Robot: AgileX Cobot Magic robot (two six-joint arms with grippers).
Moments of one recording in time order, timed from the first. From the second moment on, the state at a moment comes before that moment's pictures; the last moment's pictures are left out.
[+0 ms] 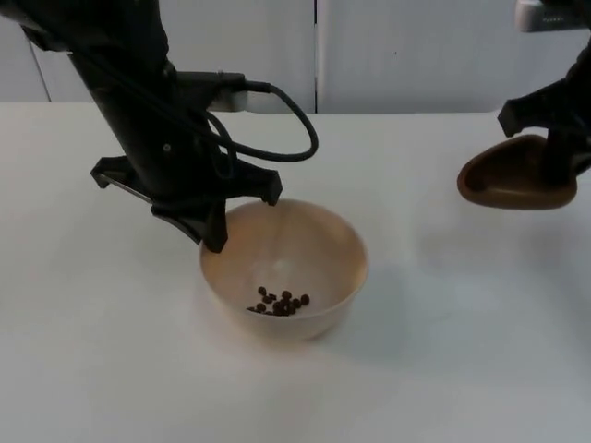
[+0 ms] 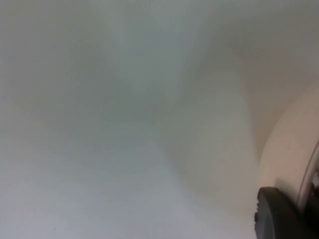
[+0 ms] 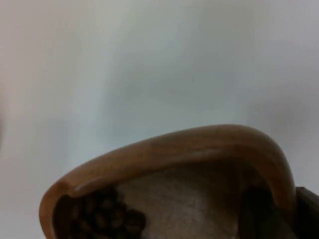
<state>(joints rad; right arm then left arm) 0.34 1.84 -1.27 -0.07 0.71 0.15 -0.38 2.03 -1.30 -0.21 0.73 0.07</state>
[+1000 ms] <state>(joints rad) 0.34 2.03 -1.26 -0.12 0.60 0.27 -0.36 2.07 -1.30 -0.20 0.68 0.10</state>
